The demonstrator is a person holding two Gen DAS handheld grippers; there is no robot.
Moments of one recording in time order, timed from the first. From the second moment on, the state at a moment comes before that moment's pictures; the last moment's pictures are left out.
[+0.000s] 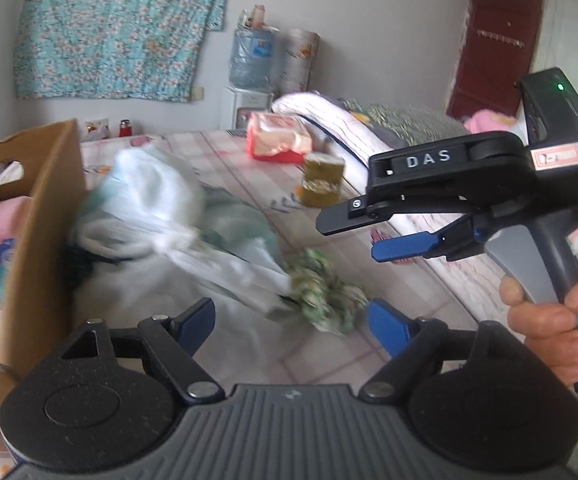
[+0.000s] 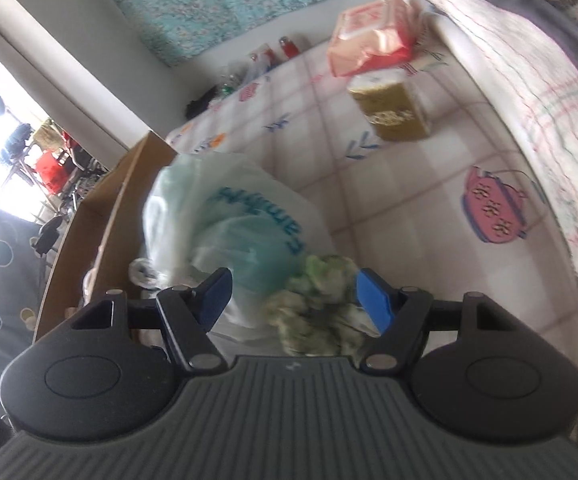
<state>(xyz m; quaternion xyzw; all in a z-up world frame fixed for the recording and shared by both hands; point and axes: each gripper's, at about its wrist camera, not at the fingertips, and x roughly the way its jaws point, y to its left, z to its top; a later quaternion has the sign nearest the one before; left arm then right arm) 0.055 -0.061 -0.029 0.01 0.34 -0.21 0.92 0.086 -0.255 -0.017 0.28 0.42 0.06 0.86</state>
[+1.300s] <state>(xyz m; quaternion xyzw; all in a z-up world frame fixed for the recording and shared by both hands) 0.083 -0.103 -0.064 0.04 0.35 -0.23 0.91 0.098 -0.286 -0.063 0.32 0.44 0.09 0.84</state>
